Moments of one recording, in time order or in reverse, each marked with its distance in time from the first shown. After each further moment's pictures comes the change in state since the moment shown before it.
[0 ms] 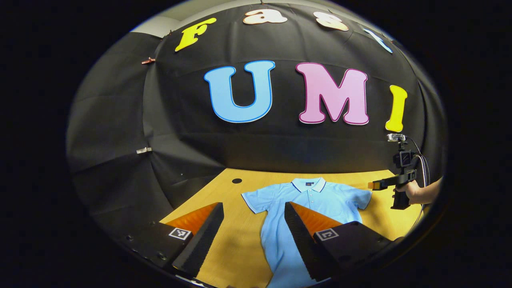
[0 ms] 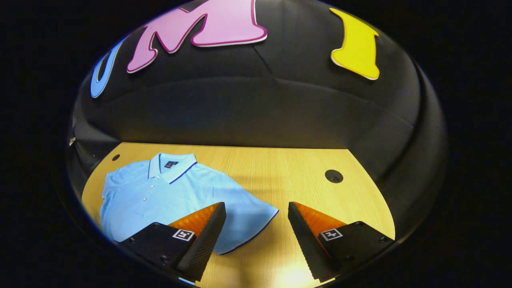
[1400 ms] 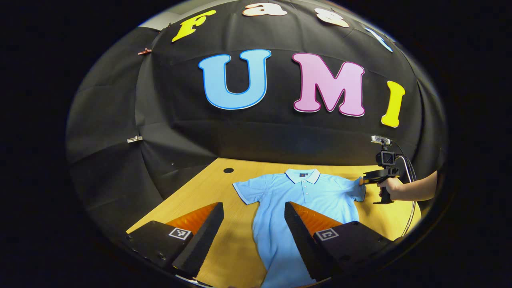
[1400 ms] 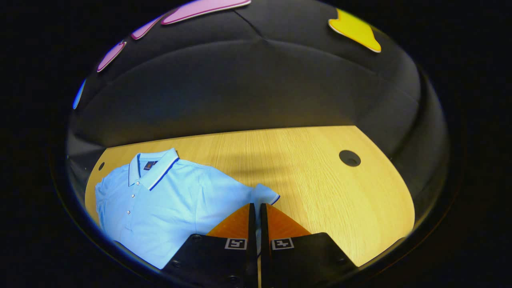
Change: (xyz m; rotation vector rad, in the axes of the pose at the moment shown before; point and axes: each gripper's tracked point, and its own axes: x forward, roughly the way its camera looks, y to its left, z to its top) left arm 0.012 -0.009 -0.030 -0.020 0.049 -0.053; right arm 0.053 0.011 -0.008 0.095 0.080 -0.047
